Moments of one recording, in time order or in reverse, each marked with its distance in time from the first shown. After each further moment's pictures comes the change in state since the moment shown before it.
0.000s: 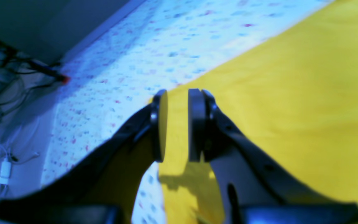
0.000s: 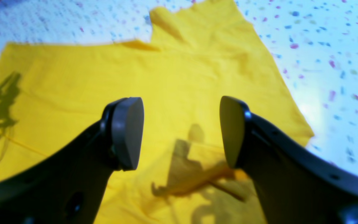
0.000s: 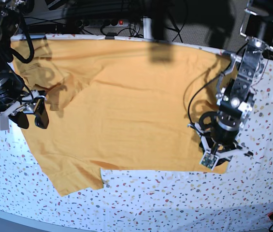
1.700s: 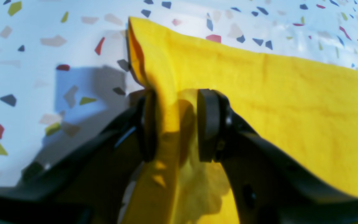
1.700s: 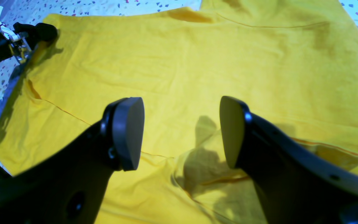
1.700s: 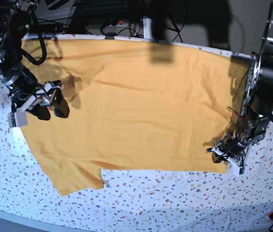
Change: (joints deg) left arm -32.1 4.4 -0.3 -80.8 -40.1 -23.4 -26.7; right arm 1.4 -5.4 0.0 0.0 4.7 6.9 -10.8
